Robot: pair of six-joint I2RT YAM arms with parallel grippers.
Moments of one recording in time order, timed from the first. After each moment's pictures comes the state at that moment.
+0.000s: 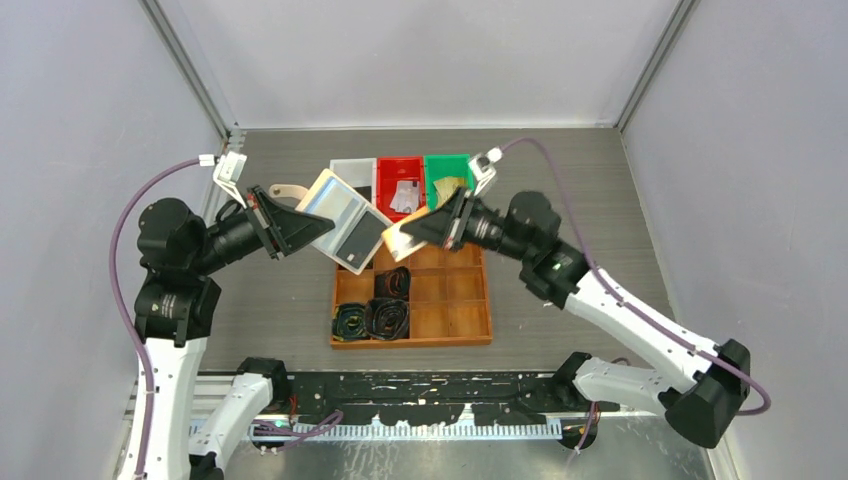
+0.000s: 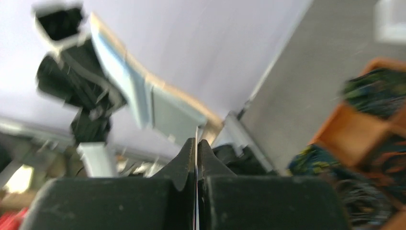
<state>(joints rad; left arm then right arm) -0.10 0.75 1.17 -0.42 0.89 -0.69 0.82 1.08 0.91 0.26 -0.39 1.11</state>
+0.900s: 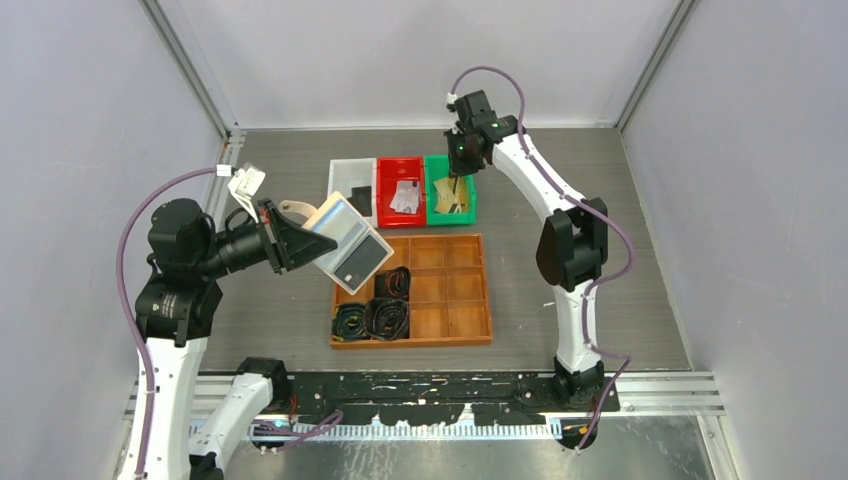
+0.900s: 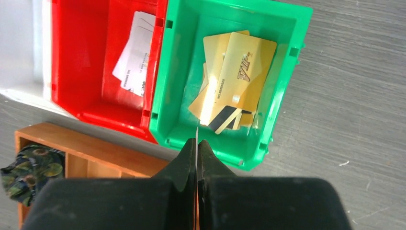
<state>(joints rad) -0.10 0.75 1.17 -0.63 0.93 -0.45 0.41 2.09 2.02 -0.82 -0.07 0.24</state>
